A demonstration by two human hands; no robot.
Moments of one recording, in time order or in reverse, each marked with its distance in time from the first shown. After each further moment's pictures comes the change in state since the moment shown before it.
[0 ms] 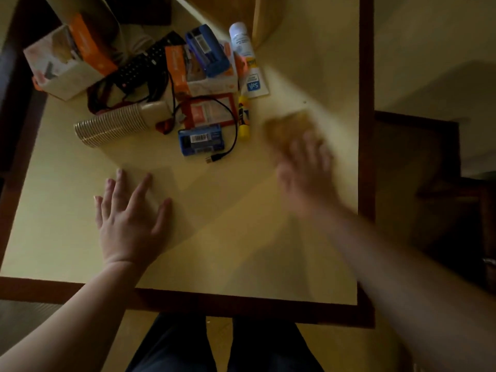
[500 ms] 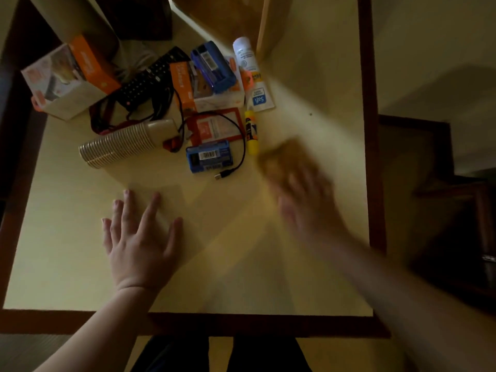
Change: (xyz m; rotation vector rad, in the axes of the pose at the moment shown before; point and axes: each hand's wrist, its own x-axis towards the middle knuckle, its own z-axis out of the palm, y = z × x) left_hand 0.003 -0.003 -0.002 0.013 -0.060 -0.002; right_hand -0.031 -0.012 0.007 -0.042 0.002 -0.169
